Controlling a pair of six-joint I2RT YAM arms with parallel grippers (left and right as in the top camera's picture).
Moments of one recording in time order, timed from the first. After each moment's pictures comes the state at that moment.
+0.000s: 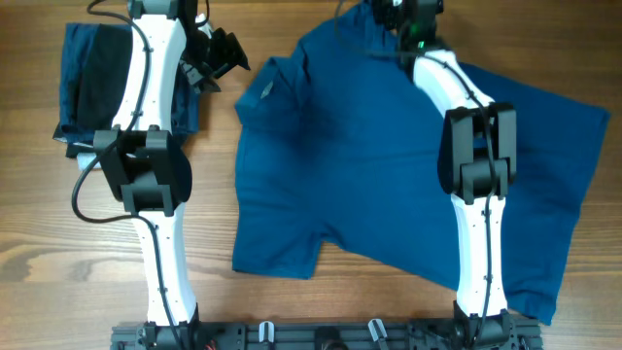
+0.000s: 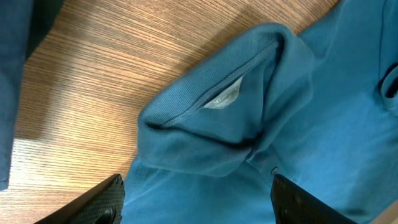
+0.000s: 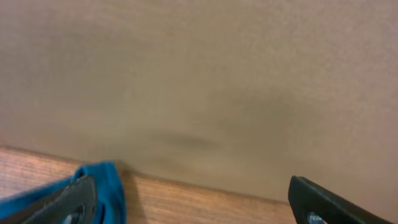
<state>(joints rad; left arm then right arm) -0.05 2.43 2.39 -1.38 0.34 -0.52 0.15 2.56 2.10 0.08 0.19 -0.24</state>
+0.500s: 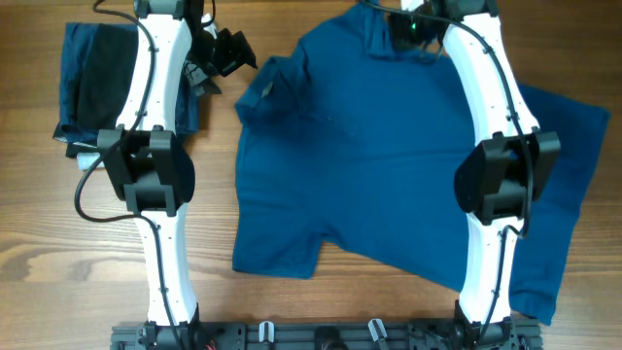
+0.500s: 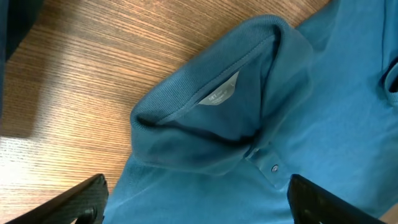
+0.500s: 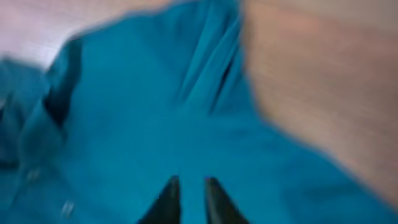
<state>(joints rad) -0.07 2.43 2.39 -1.38 0.33 -0.52 0.16 2.32 2.28 -1.03 -0.11 -0.13</state>
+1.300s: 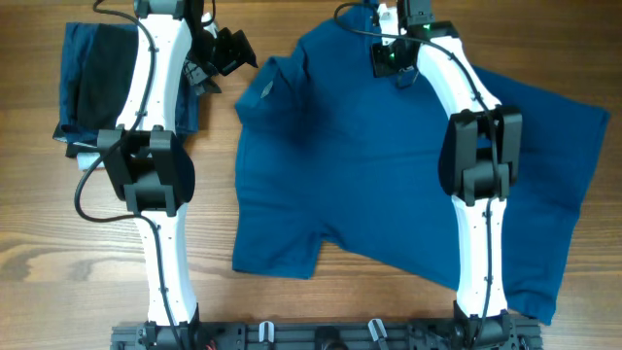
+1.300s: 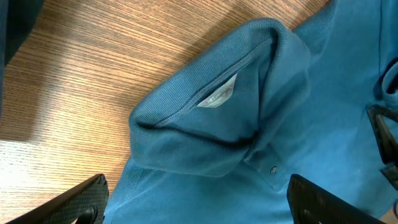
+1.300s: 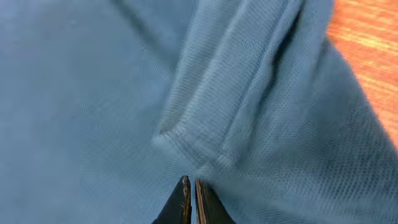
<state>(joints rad) -0.07 2.43 2.39 -1.37 0.33 -0.52 0.16 2.55 2.17 -0.70 -0.16 -0.09</state>
